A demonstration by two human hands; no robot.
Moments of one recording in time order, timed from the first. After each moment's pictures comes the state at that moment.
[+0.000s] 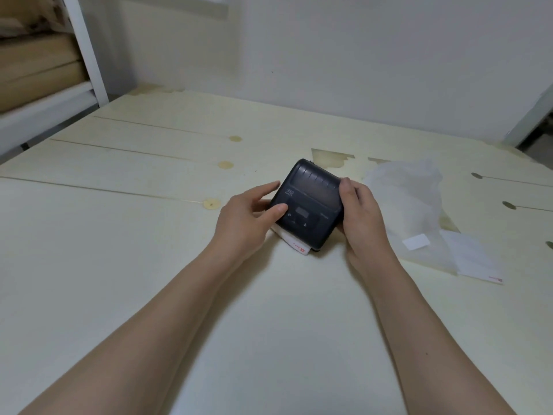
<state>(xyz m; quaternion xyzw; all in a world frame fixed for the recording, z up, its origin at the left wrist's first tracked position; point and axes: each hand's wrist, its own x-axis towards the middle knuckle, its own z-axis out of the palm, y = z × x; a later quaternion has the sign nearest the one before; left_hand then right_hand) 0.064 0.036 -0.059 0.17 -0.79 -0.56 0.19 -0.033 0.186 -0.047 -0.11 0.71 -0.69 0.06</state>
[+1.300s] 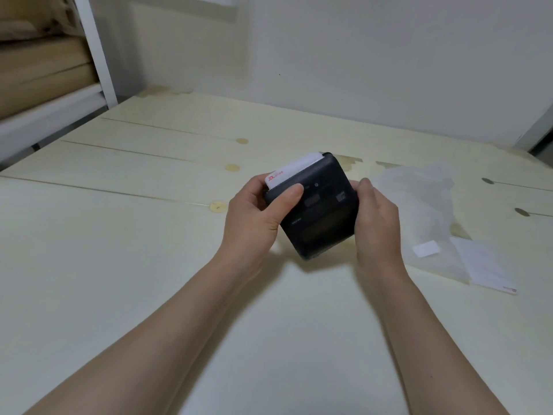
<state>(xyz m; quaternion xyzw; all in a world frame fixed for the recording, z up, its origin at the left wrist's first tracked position) 0.062 0.052 -0.047 0.12 -0.58 -0.75 0.28 -0.018 0.186 -0.032 -0.16 0.75 -0.64 -0.03</state>
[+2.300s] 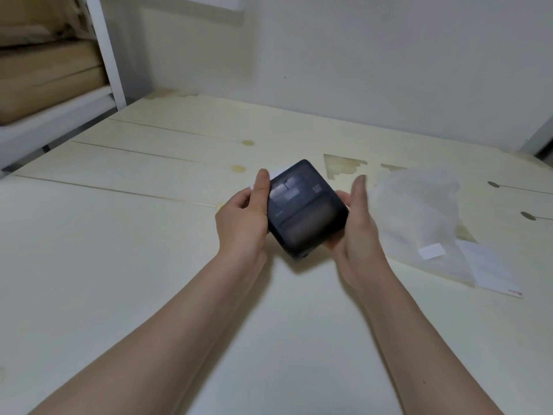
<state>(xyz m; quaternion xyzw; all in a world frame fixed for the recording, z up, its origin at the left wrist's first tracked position) 0.062 0.048 -0.042 0.32 -0.49 -0.75 0.30 -0.014 0.163 -0.044 -0.05 0.62 -0.76 0.19</state>
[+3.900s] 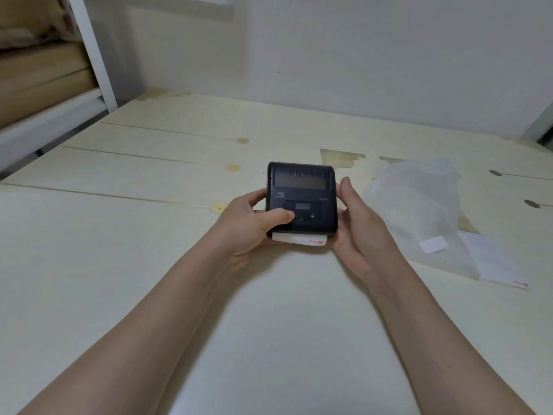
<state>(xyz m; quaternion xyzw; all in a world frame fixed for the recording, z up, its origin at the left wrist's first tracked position) 0.060 0.023 -0.050 0.18 -0.64 -0.75 0.08 -0.029 0.177 -0.047 -0.13 0.54 -0.78 0.28</state>
